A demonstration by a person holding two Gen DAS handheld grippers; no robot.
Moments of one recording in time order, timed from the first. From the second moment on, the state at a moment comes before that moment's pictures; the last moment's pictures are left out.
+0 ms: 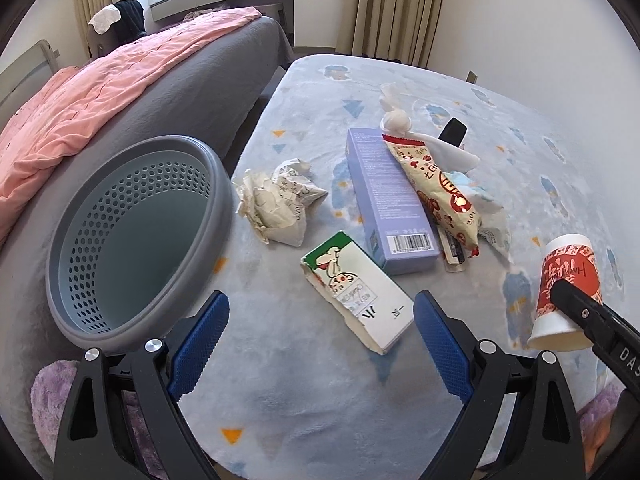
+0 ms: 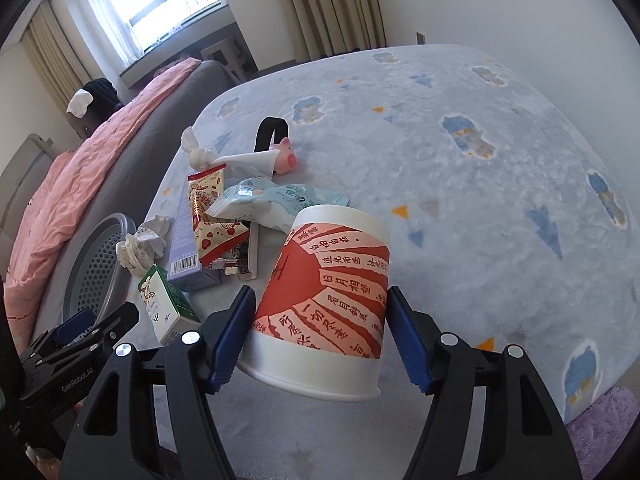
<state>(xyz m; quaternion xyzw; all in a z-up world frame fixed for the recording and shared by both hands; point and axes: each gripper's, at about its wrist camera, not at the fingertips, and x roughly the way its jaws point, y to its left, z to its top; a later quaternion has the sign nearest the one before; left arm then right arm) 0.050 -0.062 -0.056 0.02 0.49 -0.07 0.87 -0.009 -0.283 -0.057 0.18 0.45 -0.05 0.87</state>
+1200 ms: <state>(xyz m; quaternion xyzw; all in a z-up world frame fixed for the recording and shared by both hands) 0.038 -0.055 -0.066 0.00 0.49 -0.08 0.87 -0.027 -0.276 -0.065 0.19 0.45 -0.04 0.87</state>
